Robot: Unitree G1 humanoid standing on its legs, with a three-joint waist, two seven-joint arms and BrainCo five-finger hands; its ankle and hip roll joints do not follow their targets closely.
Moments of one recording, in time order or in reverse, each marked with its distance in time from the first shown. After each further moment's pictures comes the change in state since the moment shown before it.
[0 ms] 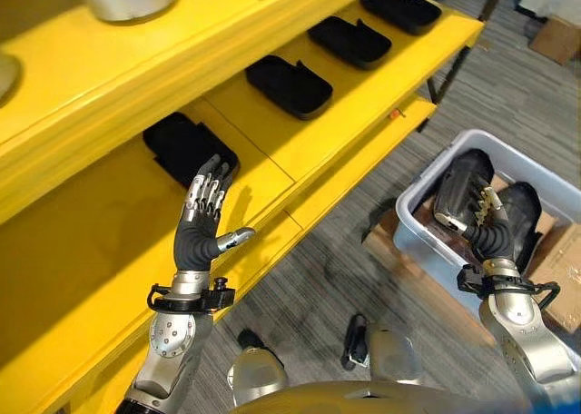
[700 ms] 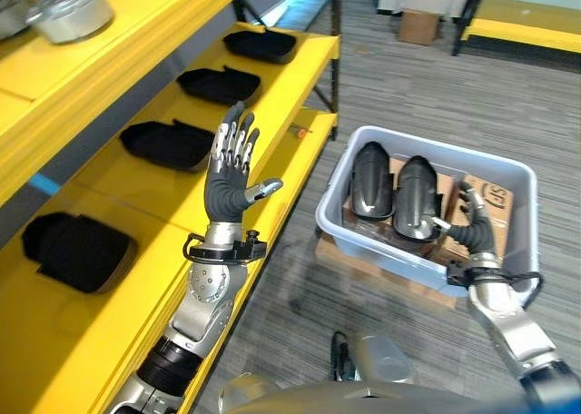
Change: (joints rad) left arm -0.277 -0.066 -0.111 0.001 -0.059 0.152 0.091; right arm -0.137 0.055 0.137 0.234 -0.076 -0.016 -0.058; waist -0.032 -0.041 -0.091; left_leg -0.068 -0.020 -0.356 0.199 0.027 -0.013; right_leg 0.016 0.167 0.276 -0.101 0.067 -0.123
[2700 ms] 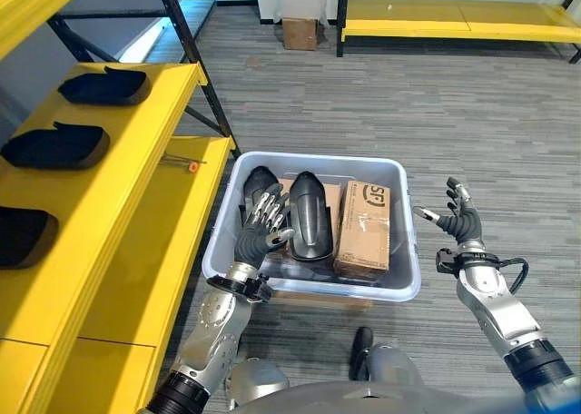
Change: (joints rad) left arm 0.133 -0.056 -0.025 0.202 -0.191 0.149 -0.295; right arm -0.133 -0.002 -0.025 0.059 0.060 0.074 0.041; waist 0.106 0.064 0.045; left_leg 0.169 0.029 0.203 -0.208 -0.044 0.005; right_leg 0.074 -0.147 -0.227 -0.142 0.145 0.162
